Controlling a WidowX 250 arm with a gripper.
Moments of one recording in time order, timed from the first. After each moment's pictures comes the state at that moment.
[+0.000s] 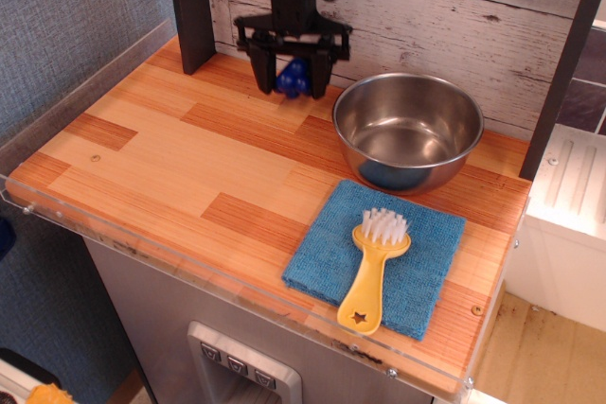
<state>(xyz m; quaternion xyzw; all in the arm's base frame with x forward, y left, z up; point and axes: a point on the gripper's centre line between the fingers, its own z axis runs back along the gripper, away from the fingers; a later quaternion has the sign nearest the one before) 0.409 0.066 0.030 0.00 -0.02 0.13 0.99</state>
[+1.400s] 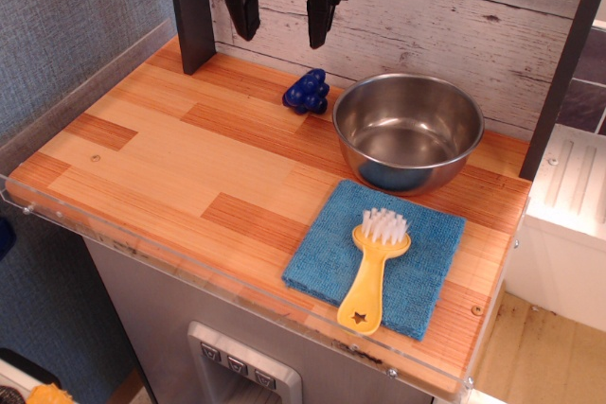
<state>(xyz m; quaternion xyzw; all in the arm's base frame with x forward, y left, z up) 0.368 0.050 0.115 0.00 -0.07 0.11 0.99</state>
